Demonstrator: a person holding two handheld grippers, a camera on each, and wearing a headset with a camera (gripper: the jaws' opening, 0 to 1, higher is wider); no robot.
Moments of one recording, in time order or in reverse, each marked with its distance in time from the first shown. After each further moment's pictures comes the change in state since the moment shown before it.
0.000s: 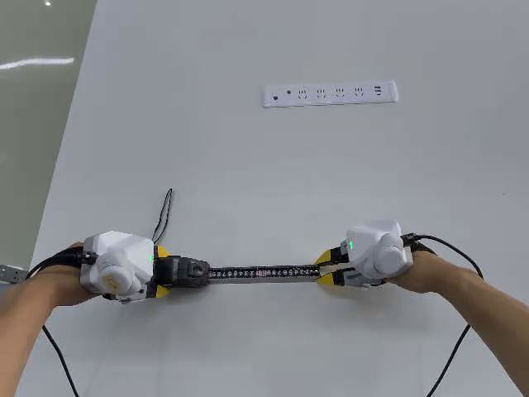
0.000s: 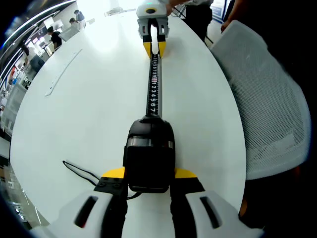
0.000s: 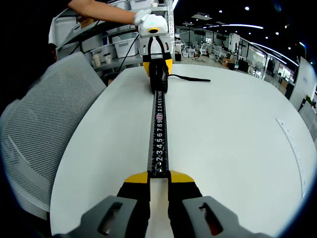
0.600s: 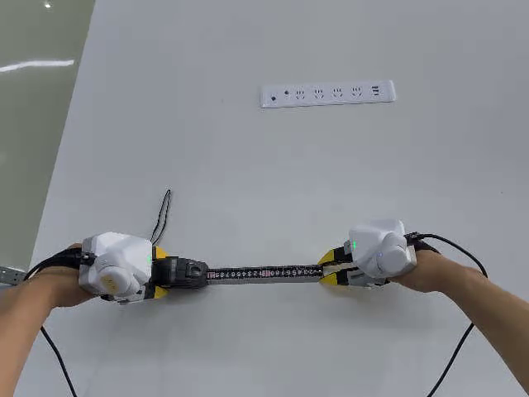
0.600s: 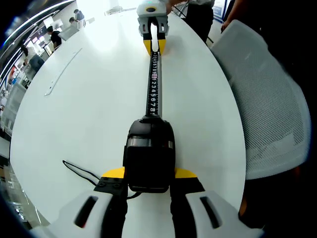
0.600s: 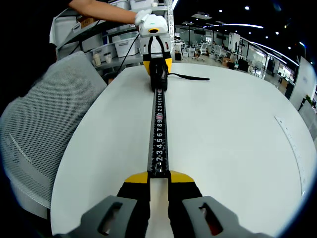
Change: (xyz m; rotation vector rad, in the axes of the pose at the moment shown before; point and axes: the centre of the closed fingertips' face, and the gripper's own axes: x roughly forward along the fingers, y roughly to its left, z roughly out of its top) left arm 0.000 -0.001 -0.001 -0.001 0.008 -0.002; right arm -0.008 0.001 -0.005 0.001 0.007 0.001
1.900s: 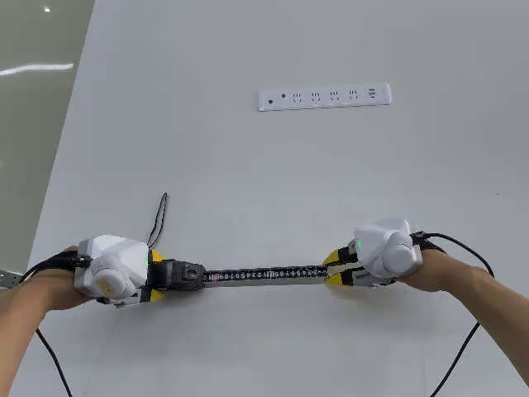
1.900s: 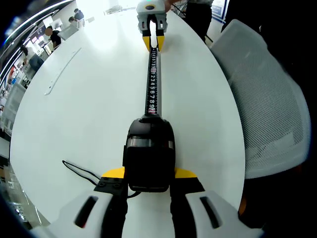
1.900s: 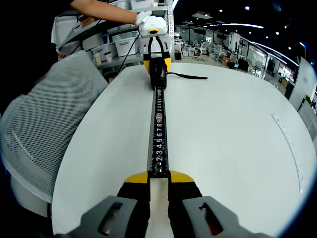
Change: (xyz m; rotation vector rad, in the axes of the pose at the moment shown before) left arm -0.002 -0.001 -0.001 0.002 0.007 -0.004; right arm -0.012 -0.002 -0.007 -0.003 0.008 -0.001
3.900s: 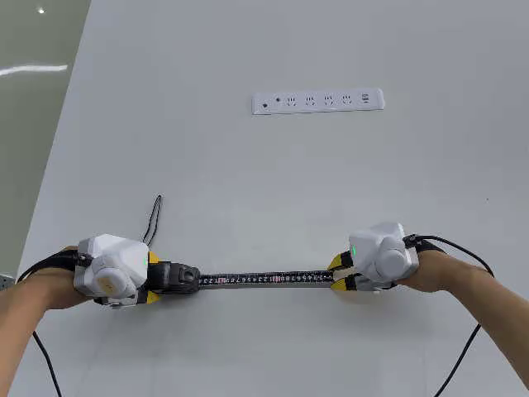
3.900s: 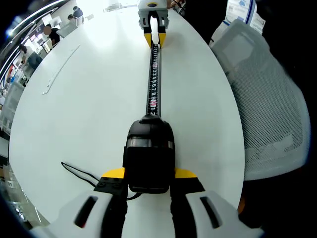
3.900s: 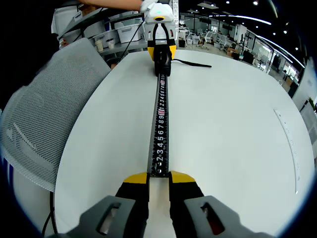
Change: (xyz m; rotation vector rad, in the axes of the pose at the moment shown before) left arm 0.004 0.001 0.003 -0.008 0.023 -0.013; right arm -0.008 0.002 -0.022 -0.023 0.129 0.014
